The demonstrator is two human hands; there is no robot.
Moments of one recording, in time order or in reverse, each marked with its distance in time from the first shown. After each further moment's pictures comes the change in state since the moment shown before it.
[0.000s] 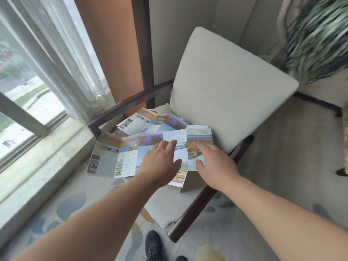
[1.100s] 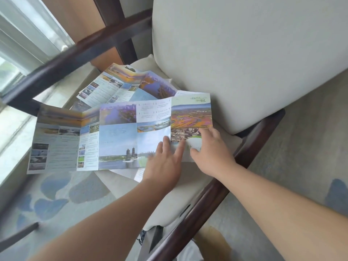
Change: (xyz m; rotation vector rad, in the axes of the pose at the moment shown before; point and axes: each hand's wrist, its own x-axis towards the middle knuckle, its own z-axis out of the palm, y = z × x) left_hand 0.108 0.005 0.203 0.195 -0.286 -0.059; right_hand 0.135 0.131 0.127 0.180 -0.263 0.264
